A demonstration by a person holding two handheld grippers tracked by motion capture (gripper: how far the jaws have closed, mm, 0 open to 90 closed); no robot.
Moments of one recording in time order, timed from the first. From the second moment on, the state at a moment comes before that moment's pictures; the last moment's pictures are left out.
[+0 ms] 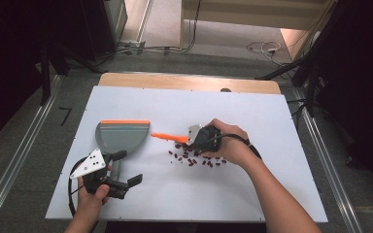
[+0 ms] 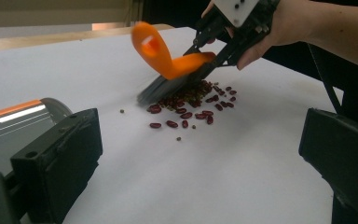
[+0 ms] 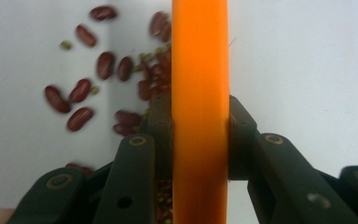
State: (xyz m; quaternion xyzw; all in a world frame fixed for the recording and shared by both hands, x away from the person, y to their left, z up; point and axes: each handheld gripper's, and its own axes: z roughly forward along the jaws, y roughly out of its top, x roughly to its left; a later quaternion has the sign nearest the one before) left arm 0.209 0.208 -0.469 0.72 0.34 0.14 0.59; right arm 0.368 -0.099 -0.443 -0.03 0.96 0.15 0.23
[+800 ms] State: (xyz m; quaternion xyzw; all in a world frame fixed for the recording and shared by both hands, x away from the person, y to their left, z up) left arm 0.209 0.209 -0.469 0.72 0.34 0.15 0.59; right arm 0.360 -0.061 -0.454 -0.08 0.96 0.12 0.22
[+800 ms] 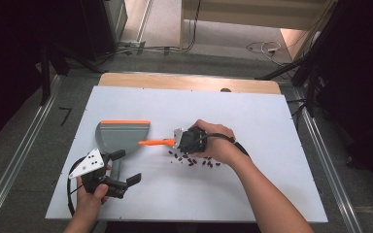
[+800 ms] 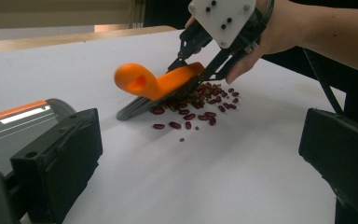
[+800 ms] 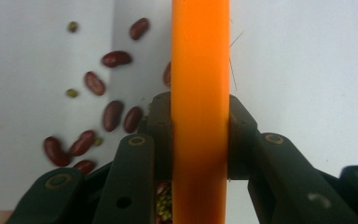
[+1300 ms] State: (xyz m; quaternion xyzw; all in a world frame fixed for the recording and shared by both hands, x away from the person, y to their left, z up) left arm 0.211 0.213 -0.470 0.71 0.35 0.15 0.59; right arm 0.356 -0.076 -0.403 0.07 0.96 0.21 0.17
